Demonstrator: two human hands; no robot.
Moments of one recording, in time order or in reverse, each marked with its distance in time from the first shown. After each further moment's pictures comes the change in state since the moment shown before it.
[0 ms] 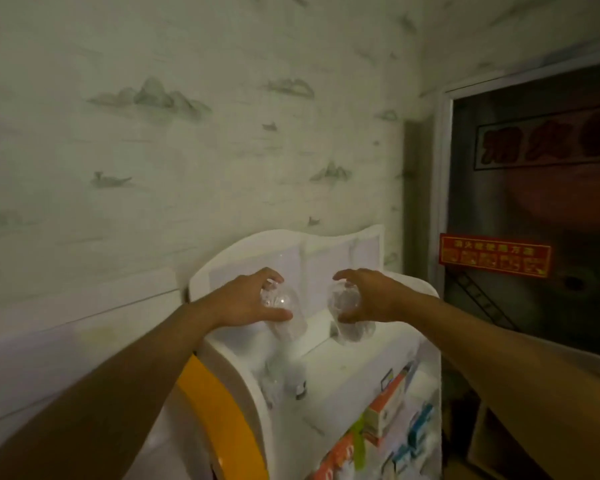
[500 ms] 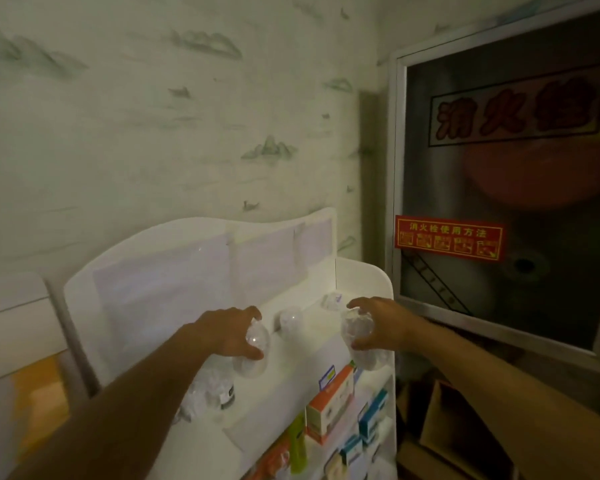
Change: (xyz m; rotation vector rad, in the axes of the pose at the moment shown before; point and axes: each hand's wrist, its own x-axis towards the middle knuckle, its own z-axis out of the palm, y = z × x) left_hand 0.118 0.018 0.141 0.496 -0.266 -0.139; right_hand -0.022 0.190 0.024 0.111 -0.090 0.225
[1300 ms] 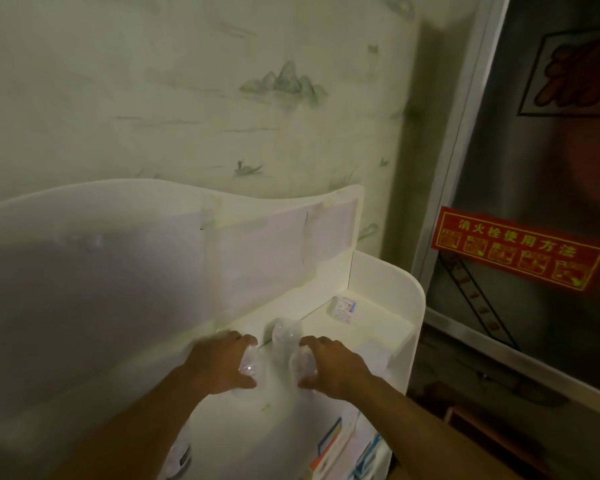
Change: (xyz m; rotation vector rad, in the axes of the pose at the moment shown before) left_hand 0.174 -0.056 0.114 -0.054 0.021 -0.055; right_hand 0.209 0.013 0.129 -0.120 -0.219 -0.058
